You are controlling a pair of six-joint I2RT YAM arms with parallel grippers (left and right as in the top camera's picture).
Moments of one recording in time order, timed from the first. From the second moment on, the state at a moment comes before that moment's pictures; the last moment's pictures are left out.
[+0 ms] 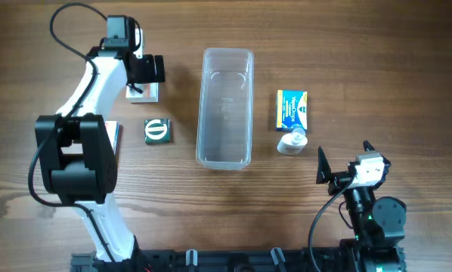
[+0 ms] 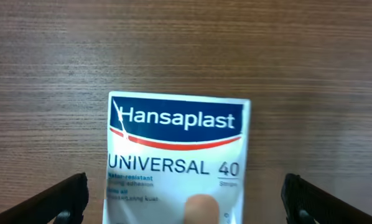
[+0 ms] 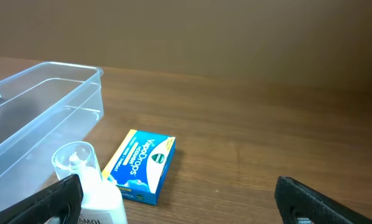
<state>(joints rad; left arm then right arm) -0.02 2.06 1.53 -0.59 -0.03 -0.09 0.05 0.01 0.10 -0.24 -0.05 -0.07</state>
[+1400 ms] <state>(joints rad) -0.03 2.06 1.47 -0.56 -0.08 -0.11 0.05 0.01 0.10 -0.24 -0.05 -0.07</state>
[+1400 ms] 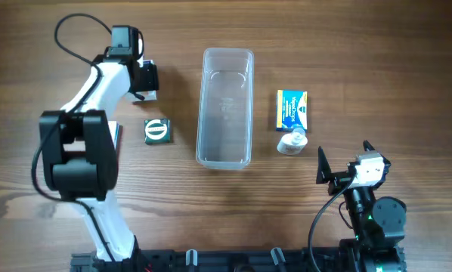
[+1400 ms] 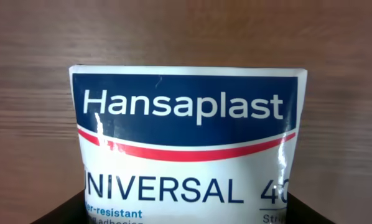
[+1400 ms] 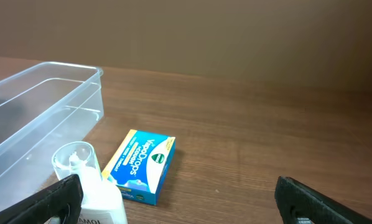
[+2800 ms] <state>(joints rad) -0.57 1.83 1.47 -0.53 -0.15 -0.53 0.05 0.01 0.10 -0.24 -0.05 -0.07</state>
